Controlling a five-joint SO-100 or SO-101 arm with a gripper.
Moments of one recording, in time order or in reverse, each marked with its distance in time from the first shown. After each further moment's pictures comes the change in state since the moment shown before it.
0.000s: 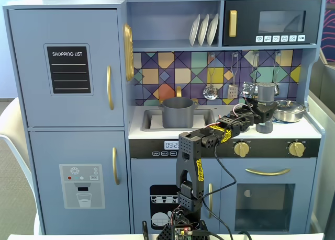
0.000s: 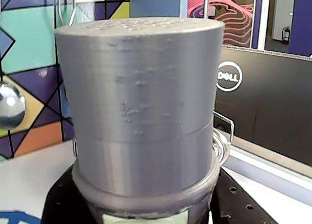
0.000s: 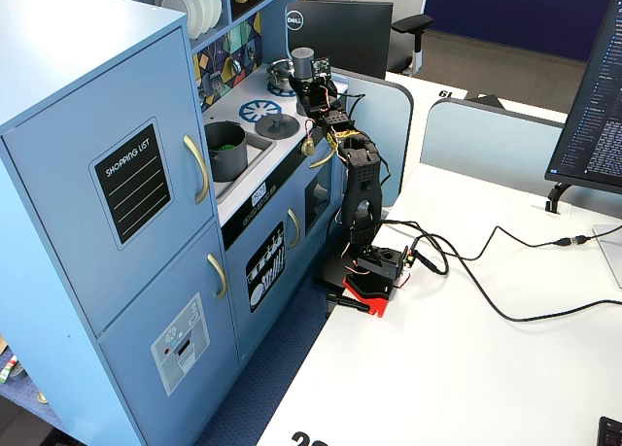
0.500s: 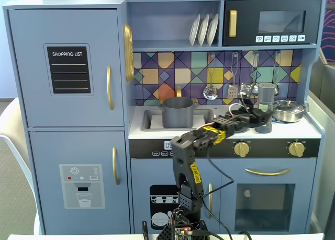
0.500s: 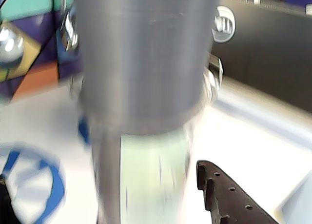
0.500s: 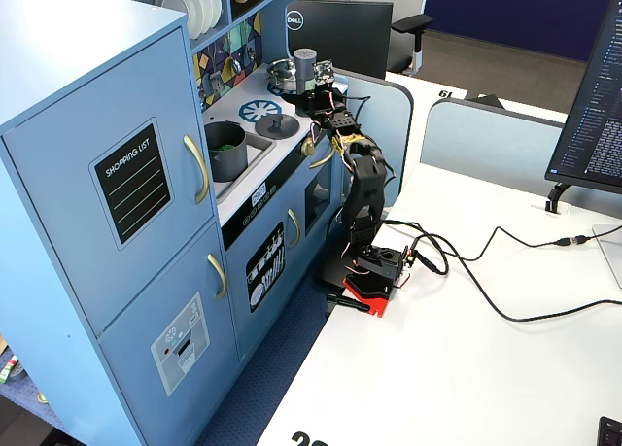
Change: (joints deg) arm 0.7 18.9 12.0 16.3 0.1
